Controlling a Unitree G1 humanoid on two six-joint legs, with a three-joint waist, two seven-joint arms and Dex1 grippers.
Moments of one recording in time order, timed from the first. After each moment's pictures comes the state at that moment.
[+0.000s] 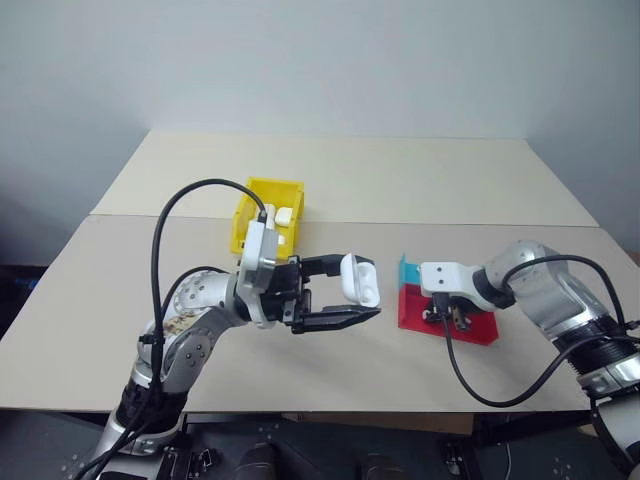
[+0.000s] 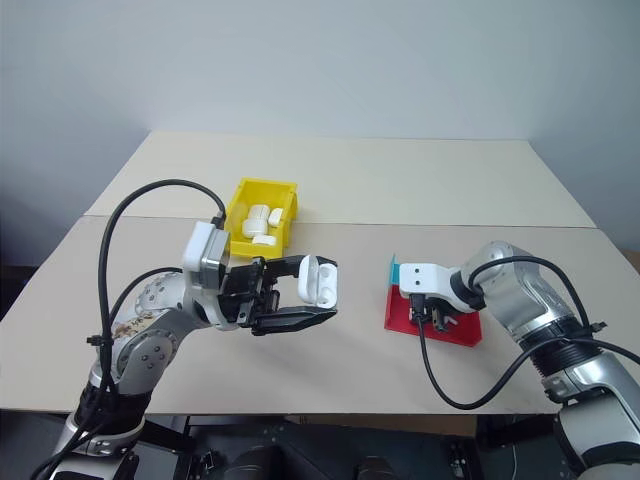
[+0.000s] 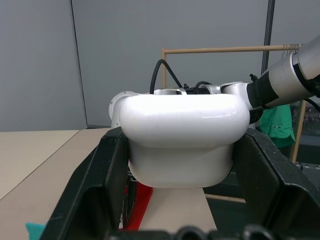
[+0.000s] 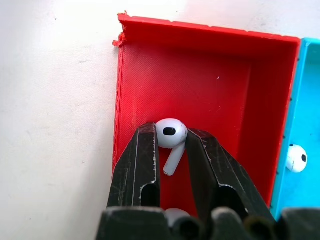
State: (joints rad) left arm -0.47 0.43 -0.10 -0.38 -0.75 0.42 -1.05; right arm -0.71 -0.90 0.41 0.15 -0.11 0.39 1.34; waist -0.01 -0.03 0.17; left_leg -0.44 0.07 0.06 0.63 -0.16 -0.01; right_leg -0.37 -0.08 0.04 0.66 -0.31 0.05
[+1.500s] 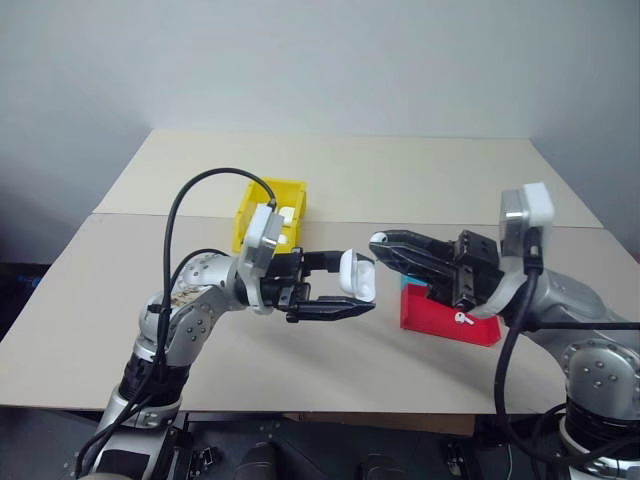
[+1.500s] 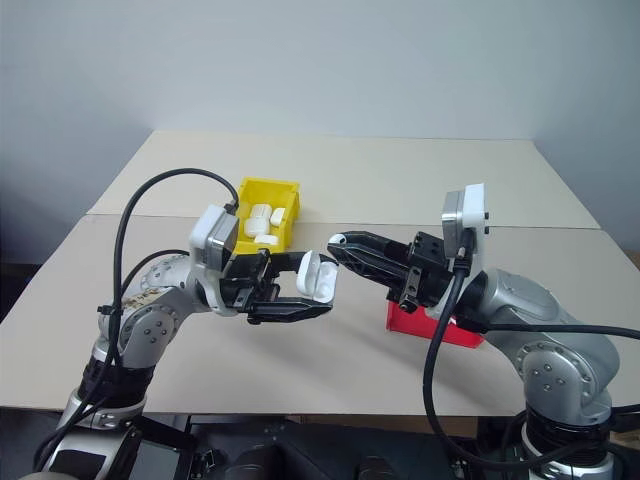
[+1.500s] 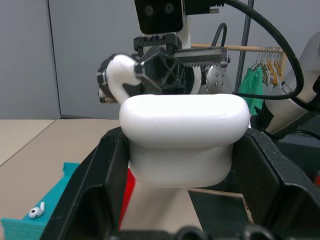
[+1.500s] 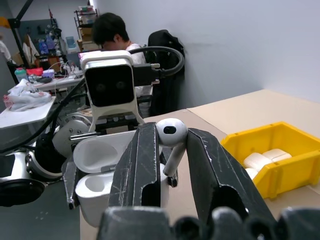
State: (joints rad) left arm -0.59 0.44 -0.09 -0.26 -0.78 0.53 -1.17; right arm -0.42 -0.57 -0.26 -0.62 1.05 0.80 0.68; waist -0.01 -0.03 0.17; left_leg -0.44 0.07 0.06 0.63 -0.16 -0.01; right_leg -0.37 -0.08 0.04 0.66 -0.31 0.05
